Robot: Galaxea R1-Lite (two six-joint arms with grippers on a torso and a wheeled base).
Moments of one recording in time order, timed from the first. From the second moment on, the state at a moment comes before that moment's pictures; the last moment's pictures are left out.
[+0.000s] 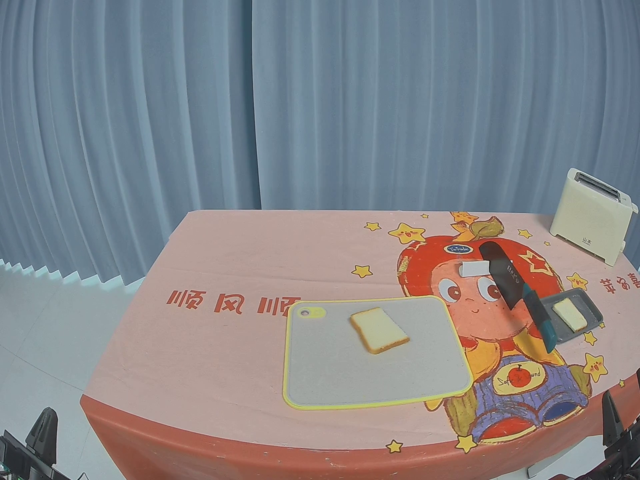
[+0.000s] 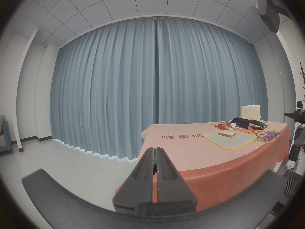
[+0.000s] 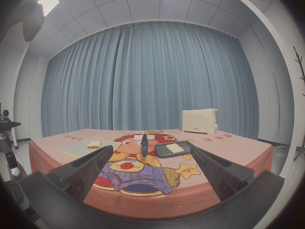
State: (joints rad) left arm 0.00 0.02 -0.02 -0.01 -0.01 0.01; right arm 0.00 0.02 -0.02 0.00 -0.01 0.03
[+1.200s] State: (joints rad) left arm 0.00 0.02 -0.02 -0.01 -0.02 0.01; right arm 0.00 0.02 -0.02 0.00 -0.01 0.03
